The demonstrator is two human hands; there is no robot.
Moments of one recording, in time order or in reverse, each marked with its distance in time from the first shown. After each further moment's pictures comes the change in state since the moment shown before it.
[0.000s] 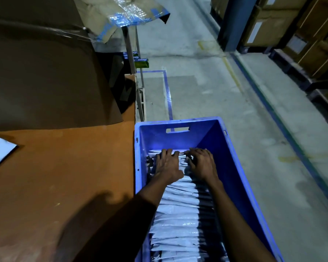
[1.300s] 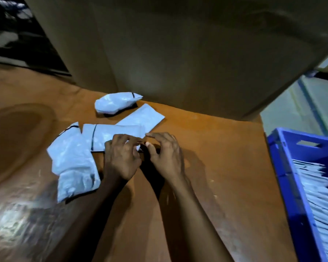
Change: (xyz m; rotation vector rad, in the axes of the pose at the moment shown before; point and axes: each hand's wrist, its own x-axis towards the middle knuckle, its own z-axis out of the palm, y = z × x) left_hand -0.308 -0.515 -0.106 -0.163 0.699 -0.285; right_hand -0.086 -0.585 0.177 0.312 -0.016 -0.344
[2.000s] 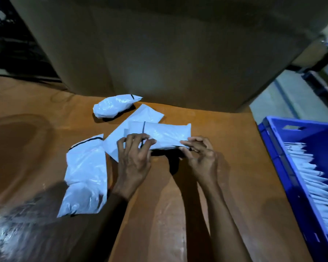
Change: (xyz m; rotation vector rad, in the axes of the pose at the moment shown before) left_hand -0.005 -0.013 0.002 -0.029 0.240 0.340; right_hand -0.042 0.035 -0.029 0.126 0.346 0.150
